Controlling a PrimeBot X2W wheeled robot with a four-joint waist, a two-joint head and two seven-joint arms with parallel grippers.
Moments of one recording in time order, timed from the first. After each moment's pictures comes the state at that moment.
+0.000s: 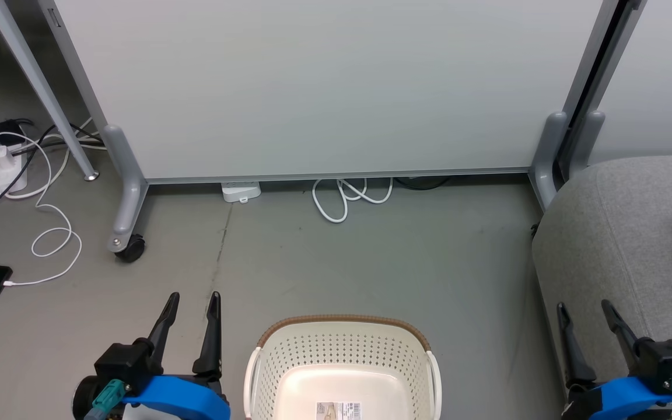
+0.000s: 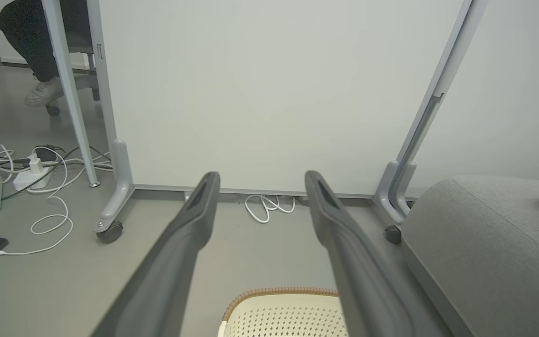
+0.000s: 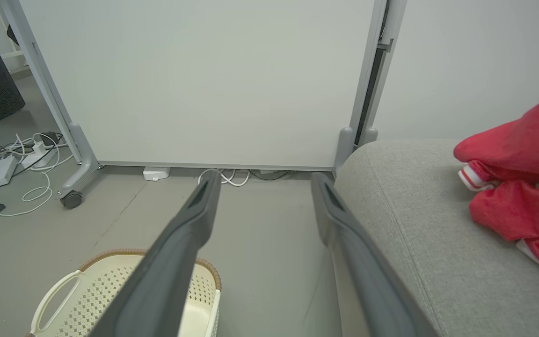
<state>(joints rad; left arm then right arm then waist) -0.08 0.12 -0.18 0.37 -0.34 -0.13 -0.26 0.02 -0.05 -0.13 0.17 0.04 0.13 -0.13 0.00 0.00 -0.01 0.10</state>
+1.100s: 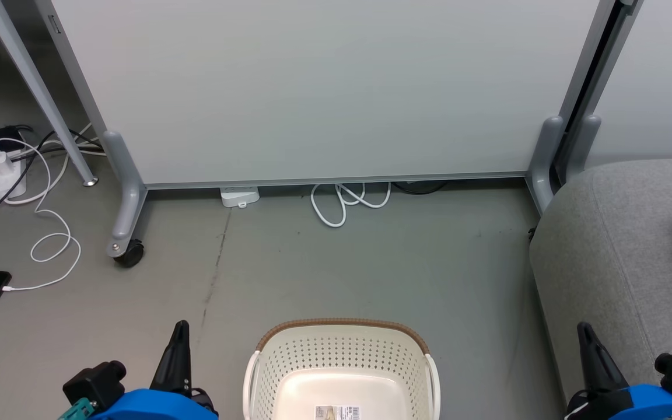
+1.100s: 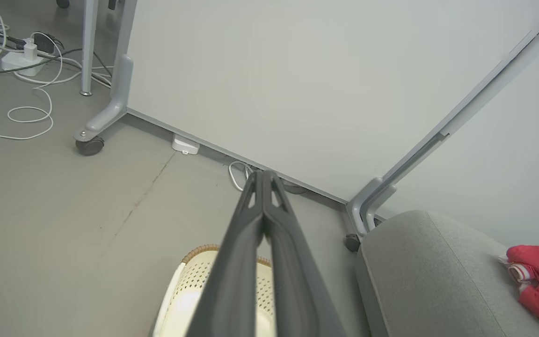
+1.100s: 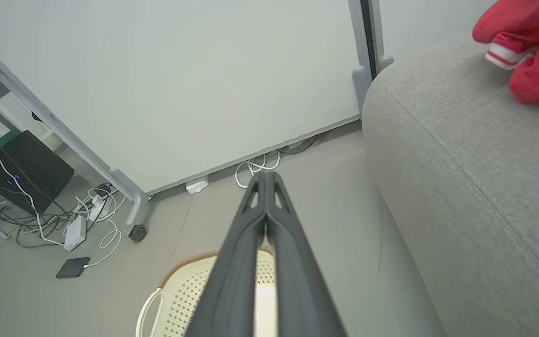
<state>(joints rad) -0.02 0.10 -0.14 0.38 -0.64 -0.12 -0.17 0.03 -0.04 -0.13 0.25 0.41 0.13 -0.07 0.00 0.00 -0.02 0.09</state>
